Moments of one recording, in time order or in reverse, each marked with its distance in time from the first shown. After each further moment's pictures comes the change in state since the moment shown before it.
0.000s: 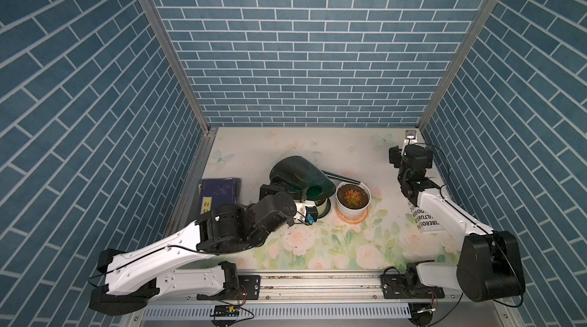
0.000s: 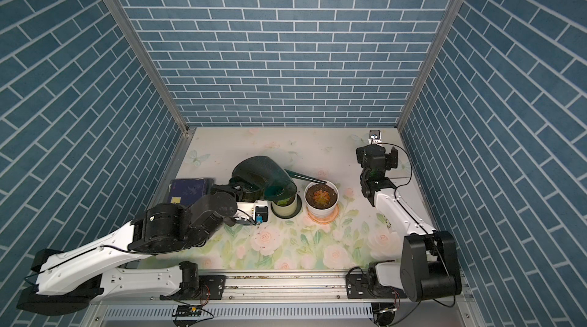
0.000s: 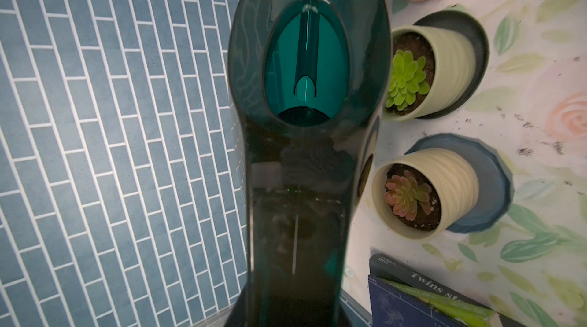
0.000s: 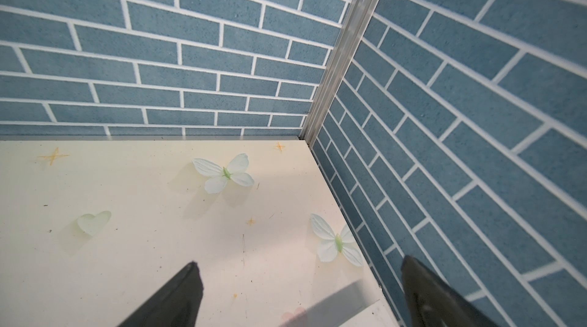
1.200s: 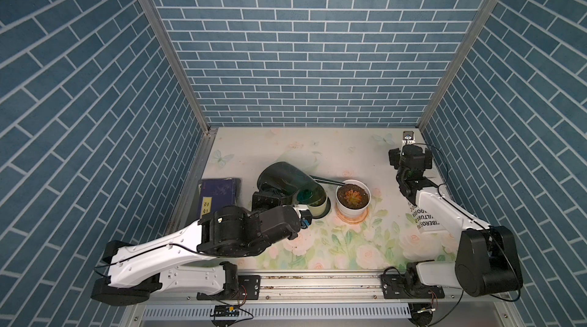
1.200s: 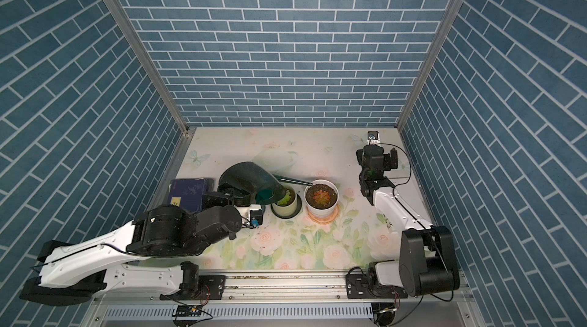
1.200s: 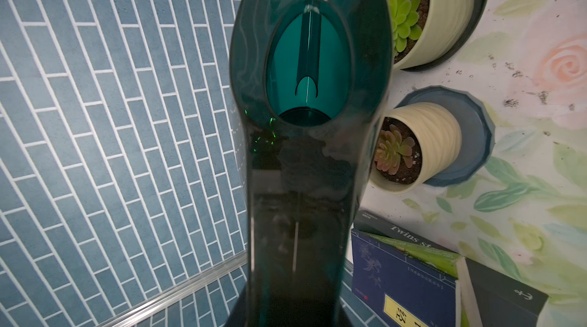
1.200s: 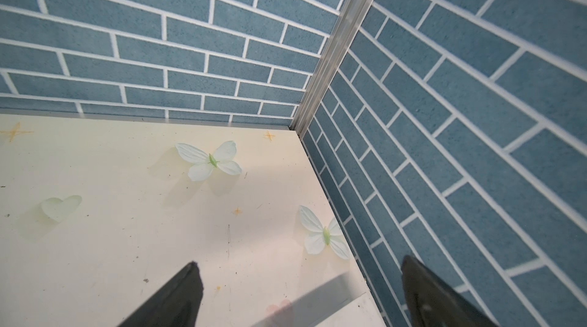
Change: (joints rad) left arm -0.094 0.040 0.060 -0.278 -0.187 -0.246; right arm 0.000 0.032 0.000 0.000 0.041 -0.050
